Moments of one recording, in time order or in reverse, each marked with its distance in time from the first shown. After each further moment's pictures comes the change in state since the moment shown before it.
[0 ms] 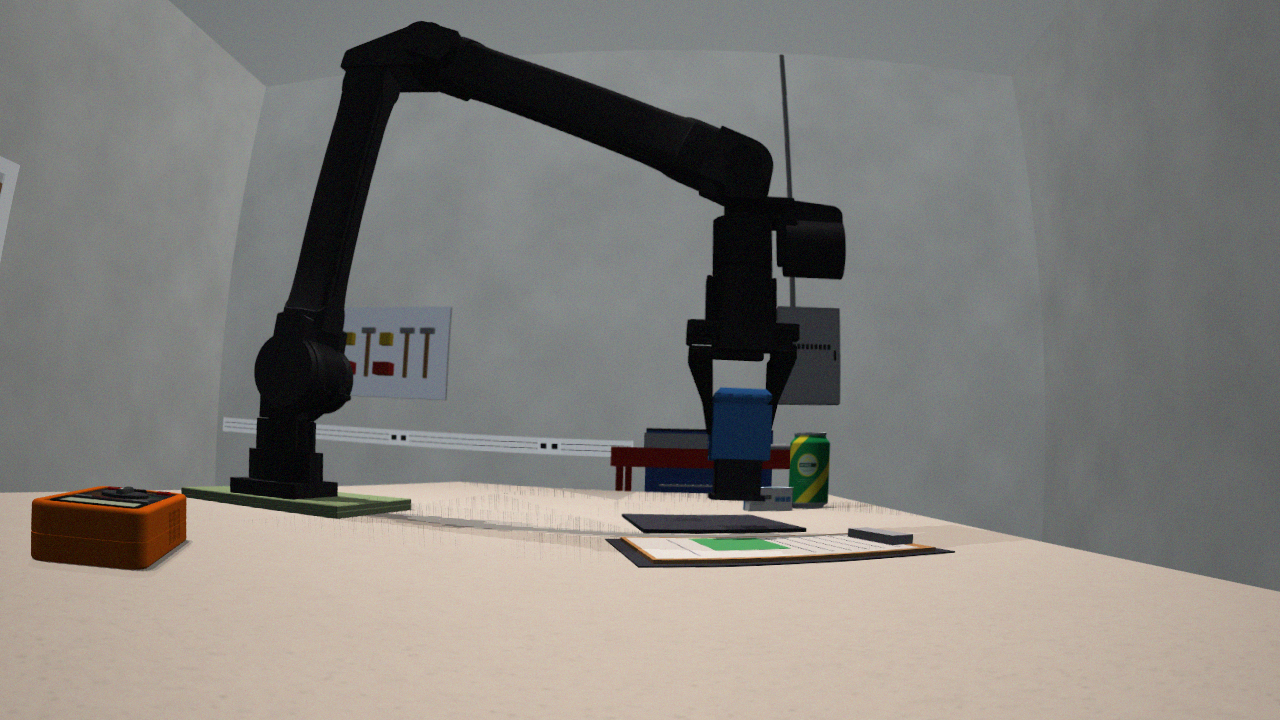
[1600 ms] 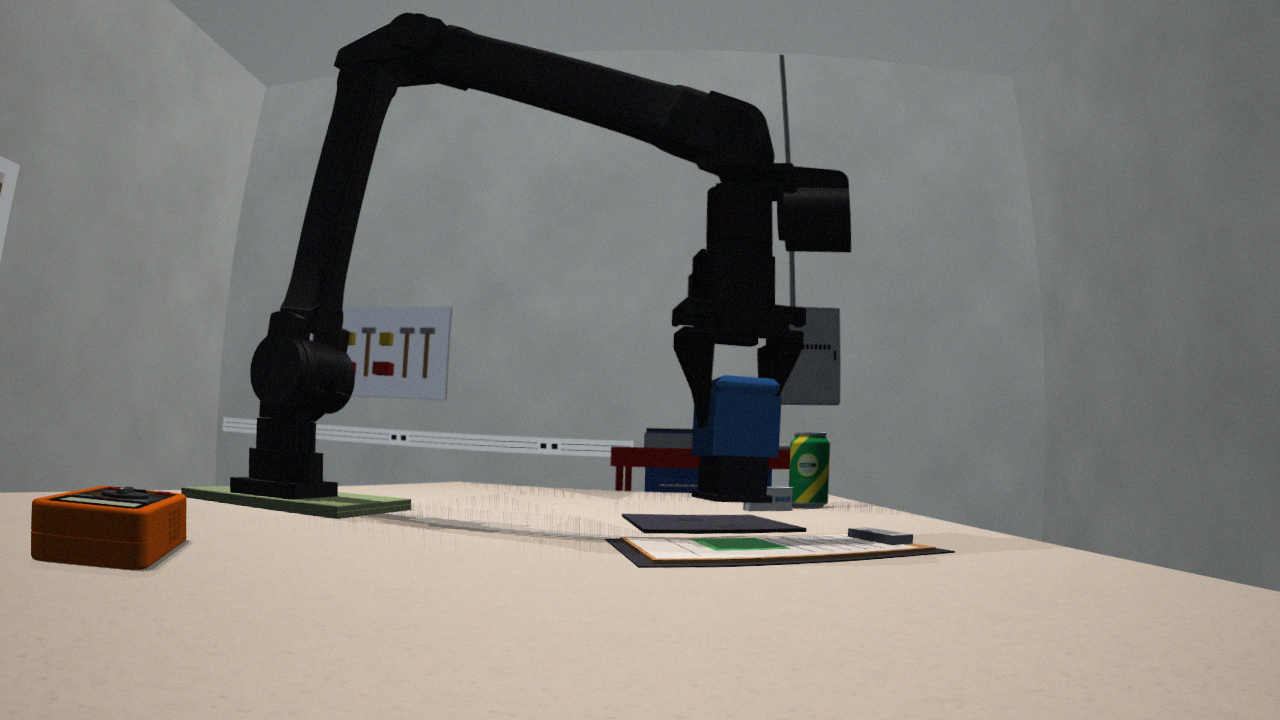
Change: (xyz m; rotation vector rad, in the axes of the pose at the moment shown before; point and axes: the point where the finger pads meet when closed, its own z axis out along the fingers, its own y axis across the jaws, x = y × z) arm 0.072 0.010 -0.002 -0.003 -0.020 -0.199
